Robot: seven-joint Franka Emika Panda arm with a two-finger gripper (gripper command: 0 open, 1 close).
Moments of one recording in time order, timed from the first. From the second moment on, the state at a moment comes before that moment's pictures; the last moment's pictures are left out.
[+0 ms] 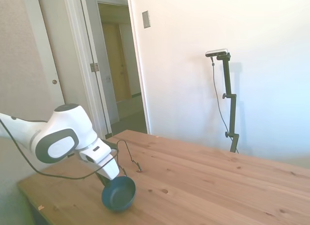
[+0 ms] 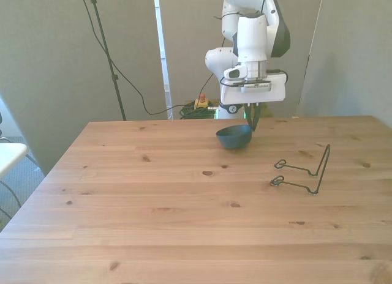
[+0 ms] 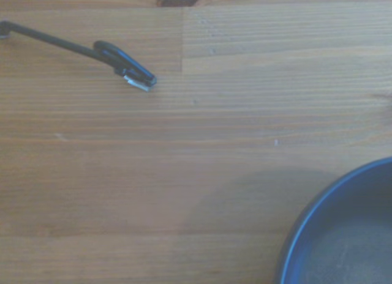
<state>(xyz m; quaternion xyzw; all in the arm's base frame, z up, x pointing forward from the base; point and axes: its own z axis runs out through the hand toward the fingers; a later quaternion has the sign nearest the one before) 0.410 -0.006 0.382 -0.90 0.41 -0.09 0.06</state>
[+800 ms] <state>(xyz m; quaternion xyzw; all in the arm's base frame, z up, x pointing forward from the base) 0.410 -0.001 0.397 -0.91 0.40 -0.03 0.05</state>
